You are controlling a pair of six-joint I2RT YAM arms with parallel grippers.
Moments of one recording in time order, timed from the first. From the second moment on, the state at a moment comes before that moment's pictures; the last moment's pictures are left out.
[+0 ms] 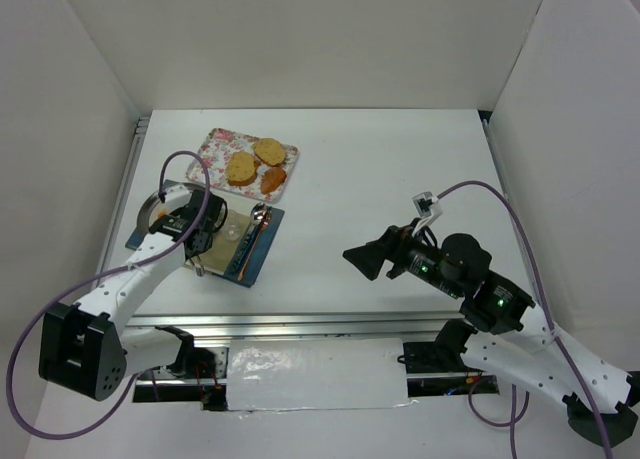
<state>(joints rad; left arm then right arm) -0.29 1.18 0.83 -0.79 -0.67 -0.71 0.85 0.56 0.71 -0.31 -0.01 0.72</state>
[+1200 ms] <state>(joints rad) -0.39 1.18 1.09 -0.66 -0.46 -0.41 0.85 0.54 0.71 -0.31 0.01 0.72</state>
